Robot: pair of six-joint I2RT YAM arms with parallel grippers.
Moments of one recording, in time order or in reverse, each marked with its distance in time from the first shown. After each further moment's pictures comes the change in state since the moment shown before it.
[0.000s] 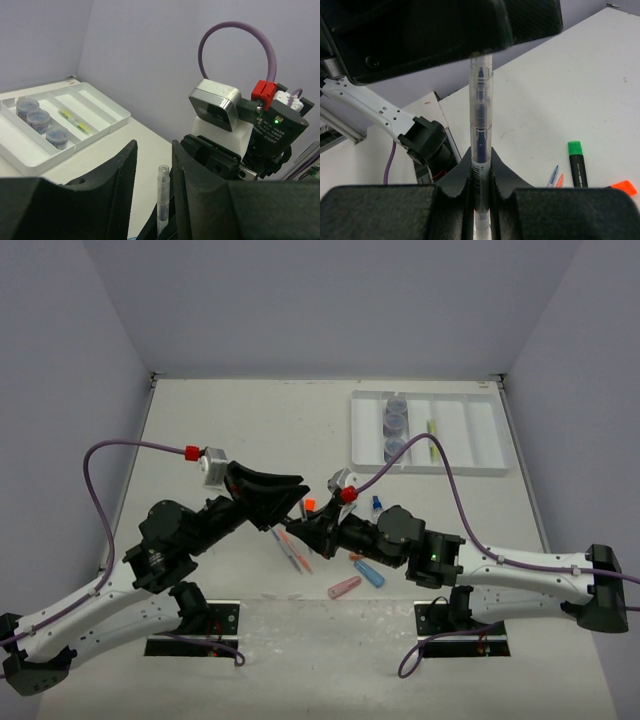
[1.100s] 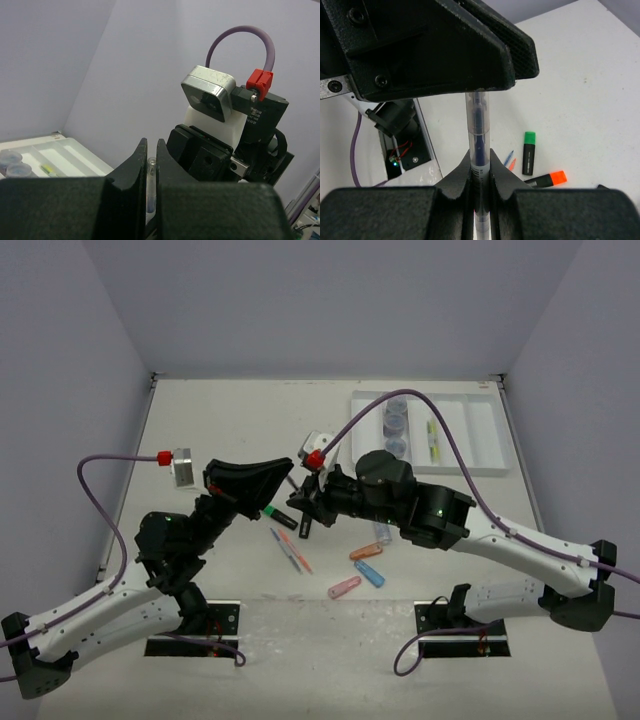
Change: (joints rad) left arm 0.029 0.018 -0.117 0.363 -0.042 -0.099; right arm -0.145 0.161 0.501 -0.559 -0.156 -0.225
